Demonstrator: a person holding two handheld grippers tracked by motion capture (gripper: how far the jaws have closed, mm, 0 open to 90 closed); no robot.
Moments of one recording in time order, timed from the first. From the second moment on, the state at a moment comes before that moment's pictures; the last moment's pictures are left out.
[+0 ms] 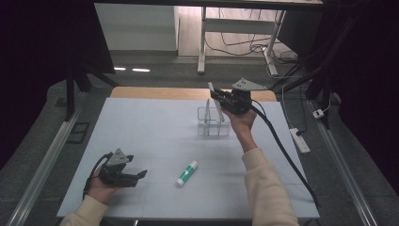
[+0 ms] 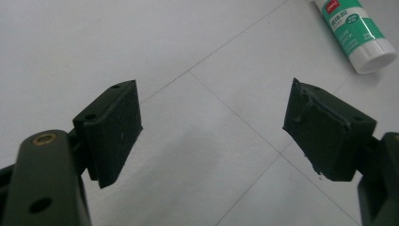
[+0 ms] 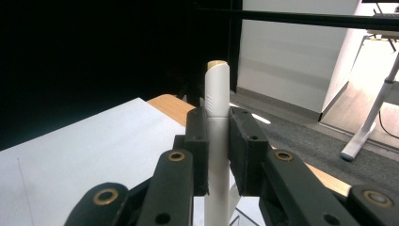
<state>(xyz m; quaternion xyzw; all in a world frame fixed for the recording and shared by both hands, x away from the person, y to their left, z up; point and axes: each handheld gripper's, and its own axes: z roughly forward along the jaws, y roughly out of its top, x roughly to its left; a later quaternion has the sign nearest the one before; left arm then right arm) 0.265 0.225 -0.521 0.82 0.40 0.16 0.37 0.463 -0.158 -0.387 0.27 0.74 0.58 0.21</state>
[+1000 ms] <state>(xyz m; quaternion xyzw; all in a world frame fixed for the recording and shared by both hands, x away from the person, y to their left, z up) 0.265 0.225 -0.521 0.83 0.39 0.16 0.37 0.492 -0.147 -0.412 0.29 0.73 0.58 0.21</state>
